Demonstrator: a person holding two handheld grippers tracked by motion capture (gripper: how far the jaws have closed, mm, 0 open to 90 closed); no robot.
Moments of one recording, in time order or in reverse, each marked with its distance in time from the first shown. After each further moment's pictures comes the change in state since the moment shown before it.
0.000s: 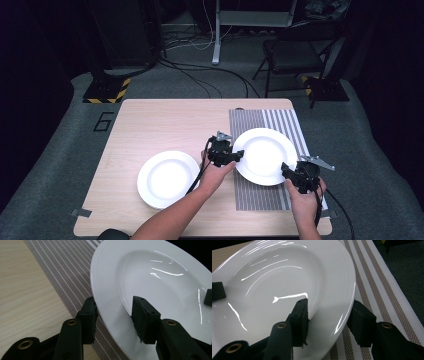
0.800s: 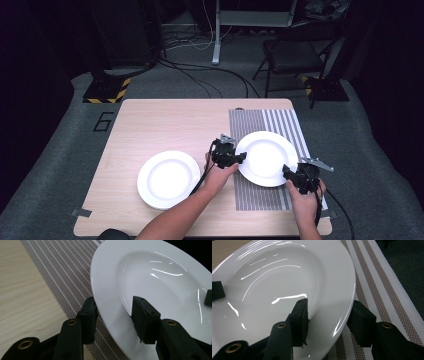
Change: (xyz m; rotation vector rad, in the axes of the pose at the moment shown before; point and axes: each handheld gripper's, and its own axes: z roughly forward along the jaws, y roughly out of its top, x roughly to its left) left arm 0.003 -0.010 0.025 0.005 -0.010 -0.004; right arm -0.015 -0.009 0.018 0.023 -0.014 0.006
